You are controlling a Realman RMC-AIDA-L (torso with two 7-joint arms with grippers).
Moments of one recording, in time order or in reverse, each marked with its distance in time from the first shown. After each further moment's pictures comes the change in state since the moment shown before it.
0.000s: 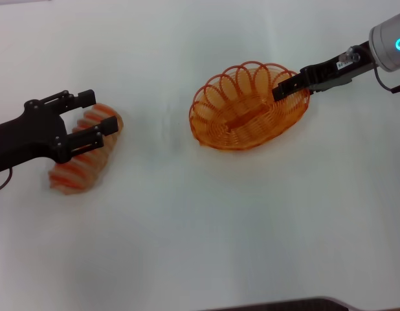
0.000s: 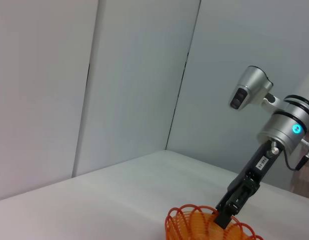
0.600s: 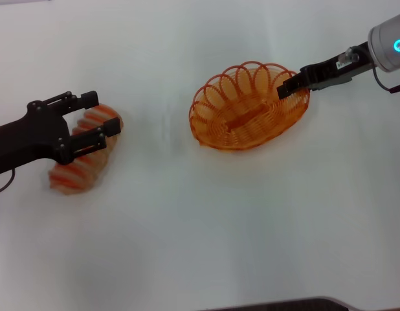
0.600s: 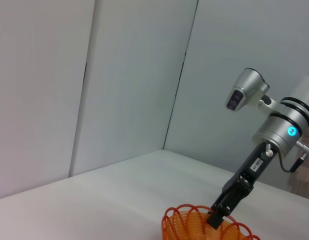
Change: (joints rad) left arm 0.000 -0.004 0.005 0.000 0.000 0.000 0.001; right arm -0.002 0.003 0.001 0.013 0.001 0.036 -0.013
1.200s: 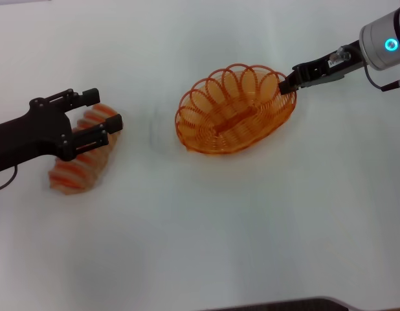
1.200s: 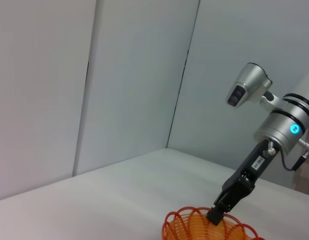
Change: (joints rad) left arm -0.009 -0.004 0.003 -0.001 0.000 -0.023 0.005; right arm 0.010 0.016 -0.005 -0.004 0.000 0.020 -0.013
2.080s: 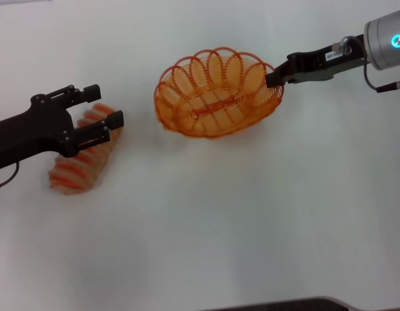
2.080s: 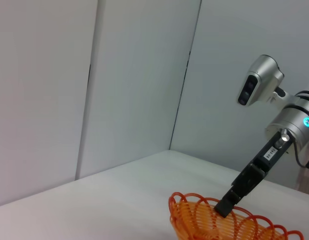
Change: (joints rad) left arm -0.008 -0.005 -0.006 0.002 -0.001 -0.011 0.009; right arm -0.040 0.002 0.072 -0.011 0.141 -0.085 -0.005
